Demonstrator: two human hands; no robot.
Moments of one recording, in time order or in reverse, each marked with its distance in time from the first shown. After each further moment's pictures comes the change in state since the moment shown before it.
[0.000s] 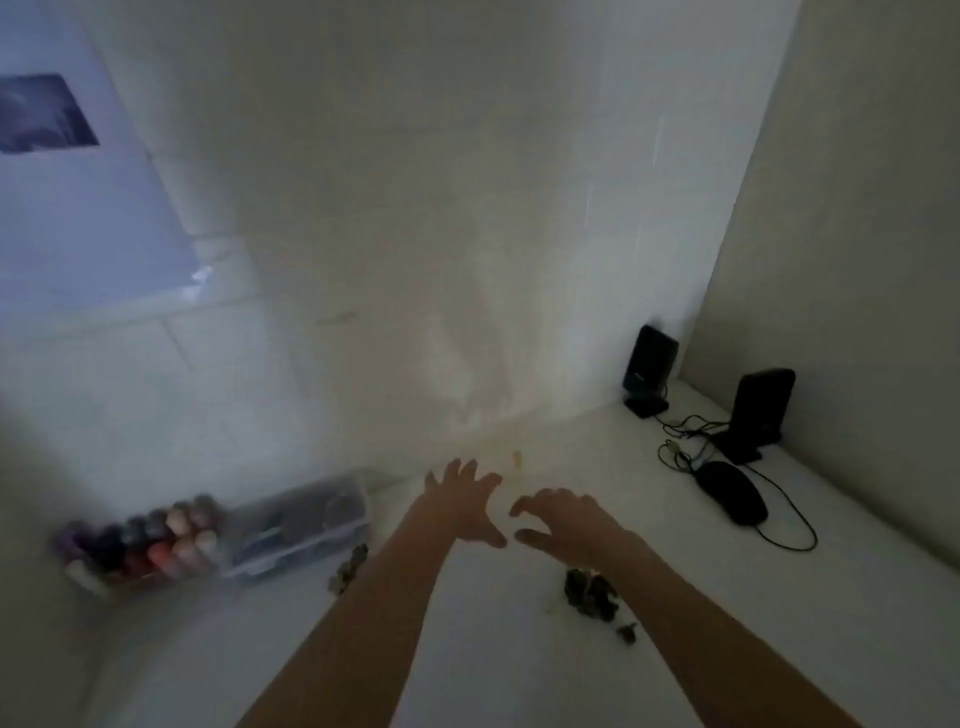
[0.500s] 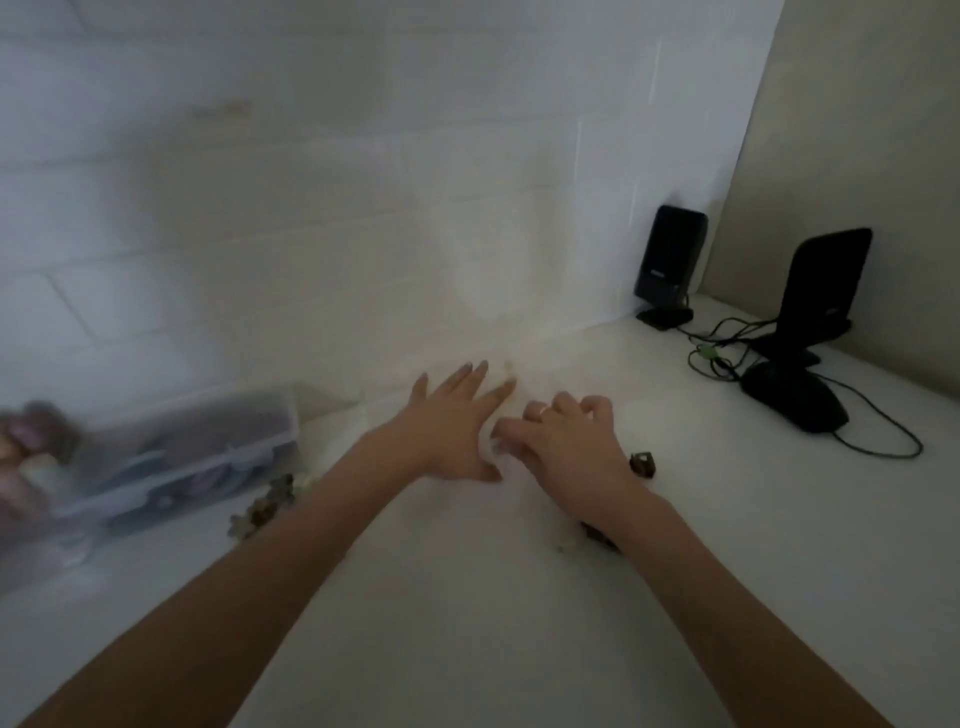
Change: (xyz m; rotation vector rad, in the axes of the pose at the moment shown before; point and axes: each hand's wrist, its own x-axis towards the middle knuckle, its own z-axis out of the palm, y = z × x) left_hand 0.070 -0.013 0.070 0.223 0.248 0.185; right_hand 0.050 0.029 0.093 -0.283 0.777 -0.140
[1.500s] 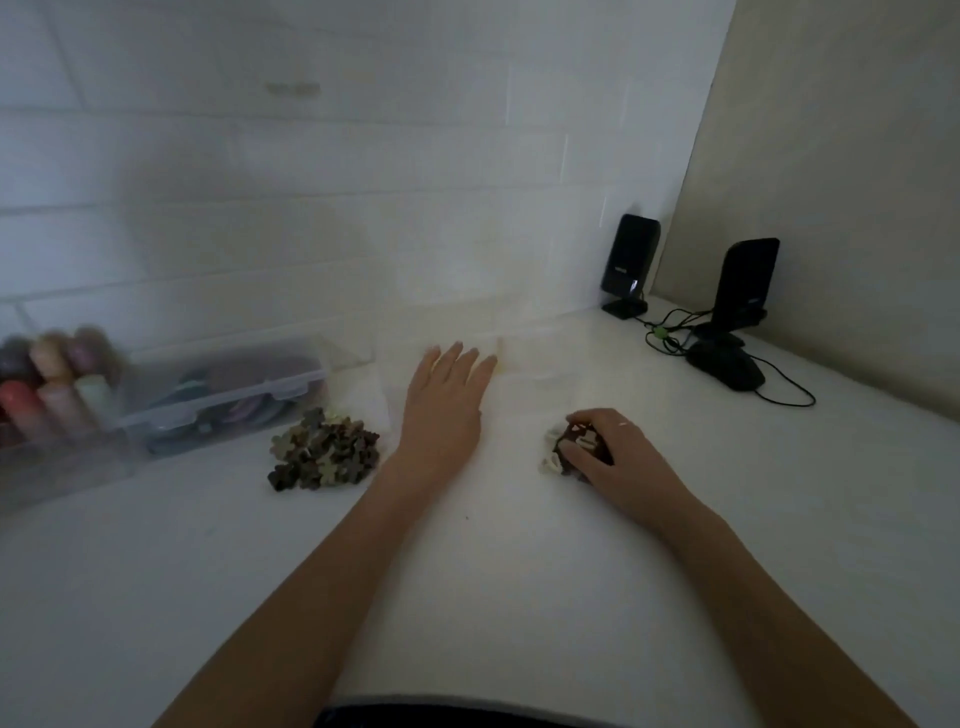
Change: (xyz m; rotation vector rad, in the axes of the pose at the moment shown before) left_hand -0.046 0.013 0.071 0.005 0.787 -0.029; right_hand -0.103 -0.002 -0.019 0.456 -0.133 0.465
